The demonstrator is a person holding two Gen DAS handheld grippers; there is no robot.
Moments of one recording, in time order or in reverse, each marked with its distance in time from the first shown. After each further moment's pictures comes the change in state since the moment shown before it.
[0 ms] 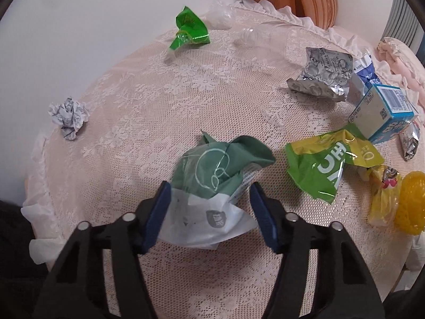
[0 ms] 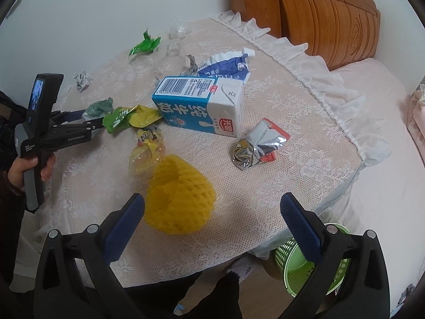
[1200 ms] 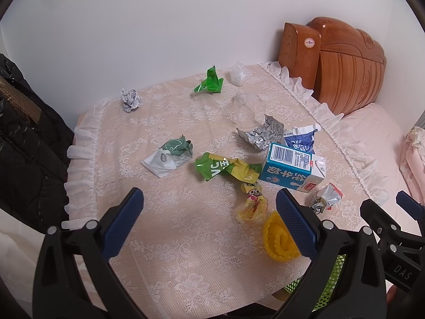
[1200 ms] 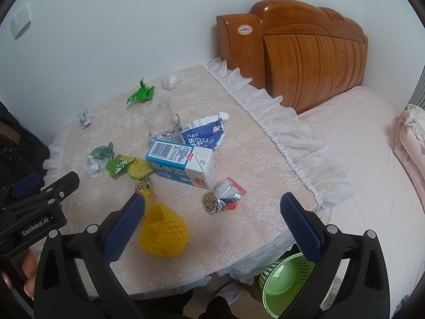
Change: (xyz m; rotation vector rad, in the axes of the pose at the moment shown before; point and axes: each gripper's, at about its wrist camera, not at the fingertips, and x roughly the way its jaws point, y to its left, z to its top) left arm -0.173 -0.122 -0.018 -0.430 -0.158 0.165; right arm -0.073 -0.024 0.035 -0.030 -0.192 -0.047
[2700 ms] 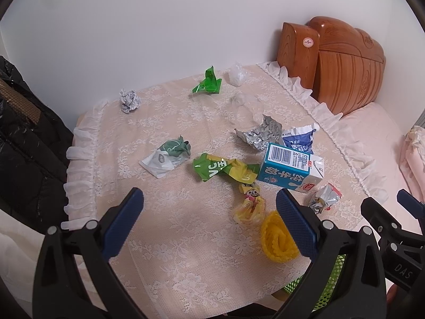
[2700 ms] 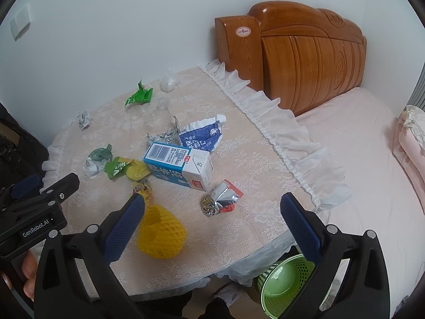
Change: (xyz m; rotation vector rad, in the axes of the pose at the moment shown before) left arm -0.005 -0.003 -0.004 0.001 -0.007 0.001; right arm -0.003 -0.004 0.001 -0.003 -0.010 -0.003
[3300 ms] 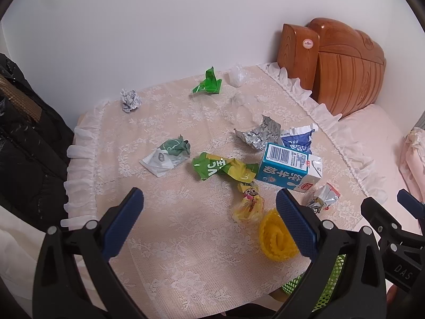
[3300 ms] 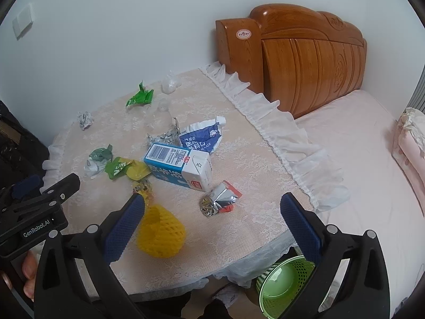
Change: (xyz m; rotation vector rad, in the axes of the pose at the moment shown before) left arm -0.002 0.001 -0.001 -0.005 -0.002 -0.002; right arm -0.004 0.000 -0.001 -0.007 -0.008 -0.002
